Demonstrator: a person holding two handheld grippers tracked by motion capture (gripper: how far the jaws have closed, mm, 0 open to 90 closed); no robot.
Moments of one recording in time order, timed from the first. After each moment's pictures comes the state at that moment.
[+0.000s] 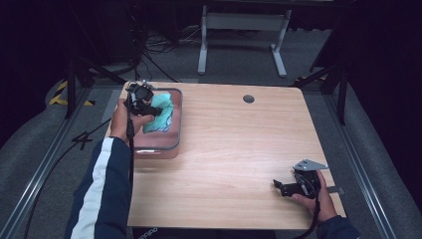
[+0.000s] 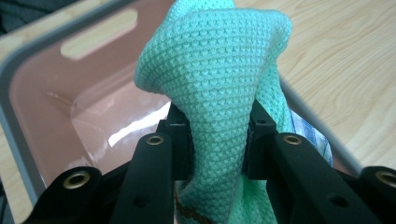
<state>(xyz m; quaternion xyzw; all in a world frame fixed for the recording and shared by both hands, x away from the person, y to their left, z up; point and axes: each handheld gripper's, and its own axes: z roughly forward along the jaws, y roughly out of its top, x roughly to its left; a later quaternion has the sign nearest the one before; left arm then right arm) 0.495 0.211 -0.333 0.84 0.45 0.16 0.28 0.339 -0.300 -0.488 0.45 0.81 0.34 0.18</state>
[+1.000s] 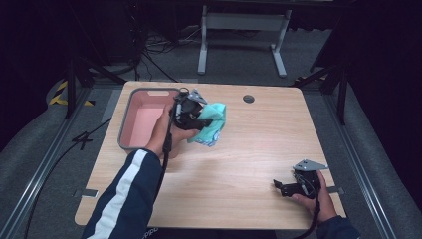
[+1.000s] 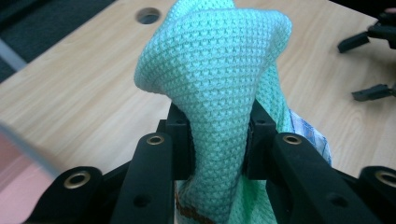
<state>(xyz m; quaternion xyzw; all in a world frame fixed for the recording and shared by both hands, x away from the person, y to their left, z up) 0.439 0.077 -0.316 0.89 0.27 0.11 0.36 0.339 -0.300 -0.488 0.45 0.81 0.34 0.18</state>
